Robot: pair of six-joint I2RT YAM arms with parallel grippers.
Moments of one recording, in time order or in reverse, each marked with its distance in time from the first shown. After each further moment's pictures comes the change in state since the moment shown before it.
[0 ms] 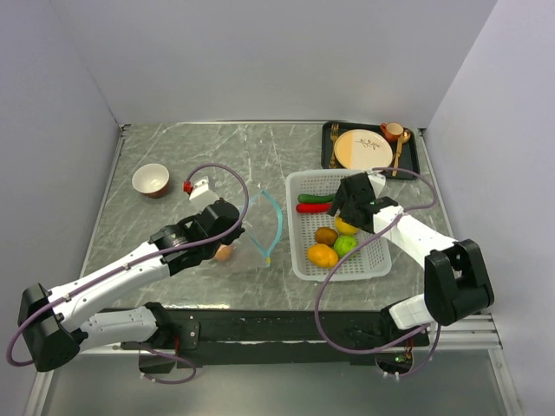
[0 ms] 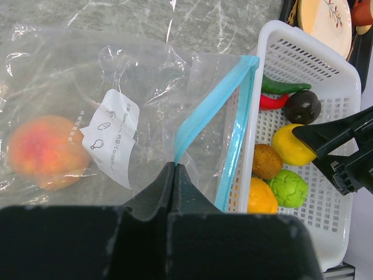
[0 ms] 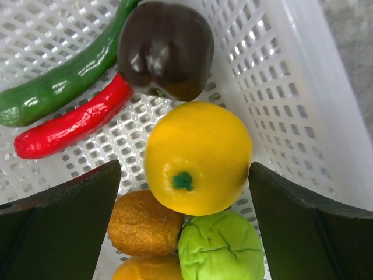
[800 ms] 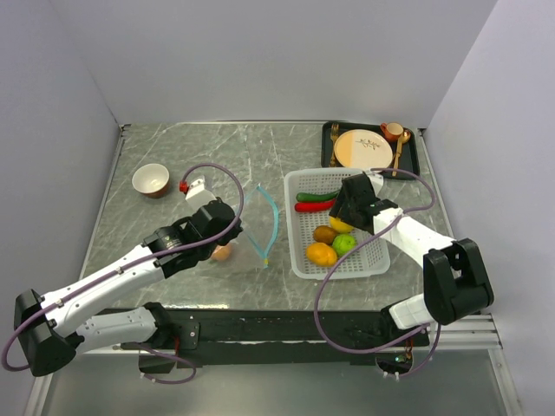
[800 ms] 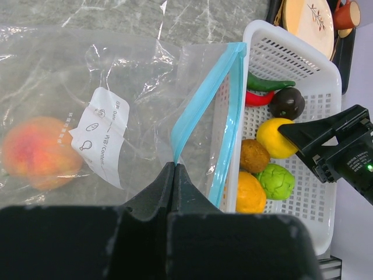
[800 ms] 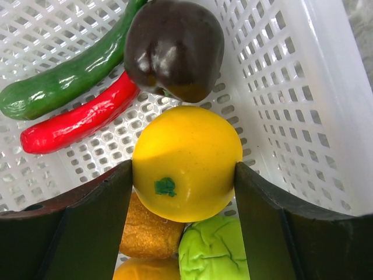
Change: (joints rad) left arm 0.000 -0.042 0.000 0.002 0.010 0.003; right arm -0.009 0.006 -0.035 0.091 -0.051 -0.031
